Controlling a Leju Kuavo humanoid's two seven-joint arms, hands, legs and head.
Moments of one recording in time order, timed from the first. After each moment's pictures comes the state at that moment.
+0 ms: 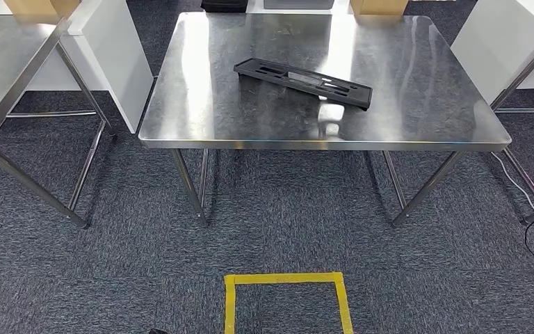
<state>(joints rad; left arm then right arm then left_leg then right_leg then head) -0.13 -0.18 0.93 -0.20 -1.12 0.39 -0.21 -0.11 0.17 -1.27 -0.21 1.49 -0.41 0.15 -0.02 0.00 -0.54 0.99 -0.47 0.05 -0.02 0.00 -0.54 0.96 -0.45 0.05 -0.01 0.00</state>
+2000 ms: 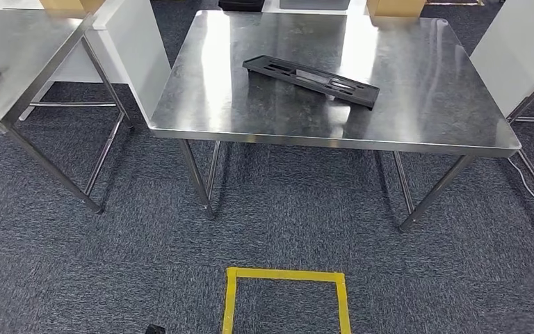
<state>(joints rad) -0.14 -0.17 0.93 -0.20 -1.13 0.40 -0.22 -0.10 0.15 -1.26 -0.21 1.50 -0.38 0.16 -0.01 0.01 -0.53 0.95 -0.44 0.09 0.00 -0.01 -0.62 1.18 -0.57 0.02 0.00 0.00</state>
